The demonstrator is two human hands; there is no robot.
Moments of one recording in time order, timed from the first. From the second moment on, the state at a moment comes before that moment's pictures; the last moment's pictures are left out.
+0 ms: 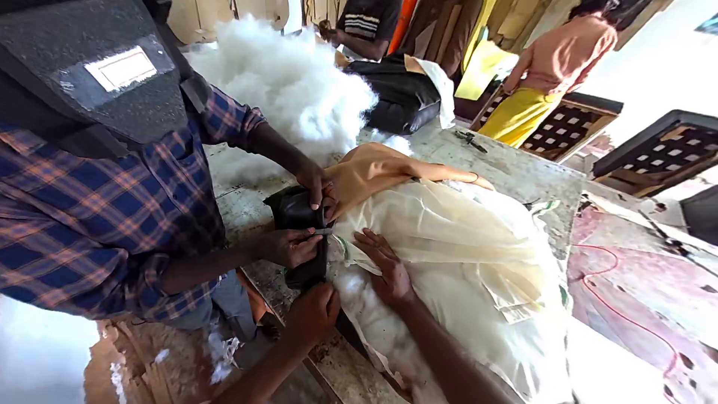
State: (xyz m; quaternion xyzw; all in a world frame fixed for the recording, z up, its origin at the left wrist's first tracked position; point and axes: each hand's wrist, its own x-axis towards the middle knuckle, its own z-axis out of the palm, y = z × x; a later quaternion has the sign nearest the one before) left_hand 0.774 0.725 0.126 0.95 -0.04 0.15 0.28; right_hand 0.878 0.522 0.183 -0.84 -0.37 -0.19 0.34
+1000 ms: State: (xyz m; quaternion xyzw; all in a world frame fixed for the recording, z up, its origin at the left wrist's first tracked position) left_hand 0.768 0.717 0.152 0.93 -0.01 0.18 0.32; right_hand 0.877 0.530 0.198 -0.86 -0.36 -0.20 0.30
